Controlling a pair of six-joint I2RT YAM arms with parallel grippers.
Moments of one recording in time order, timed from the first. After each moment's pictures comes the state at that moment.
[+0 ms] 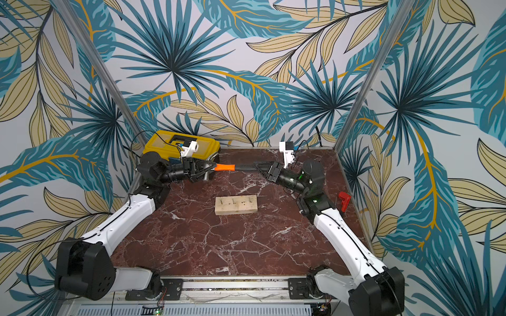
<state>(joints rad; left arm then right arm) -0.22 1.36 1.00 0.51 1.14 -1.37 0.31 1.15 0.97 0.25 -0.70 1.00</state>
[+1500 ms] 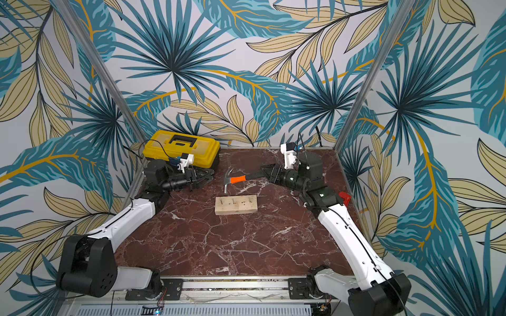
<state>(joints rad) -0.15 1.37 0.88 0.24 0.99 -1.11 0.31 1.15 1.21 -0.41 -0.47 0.67</state>
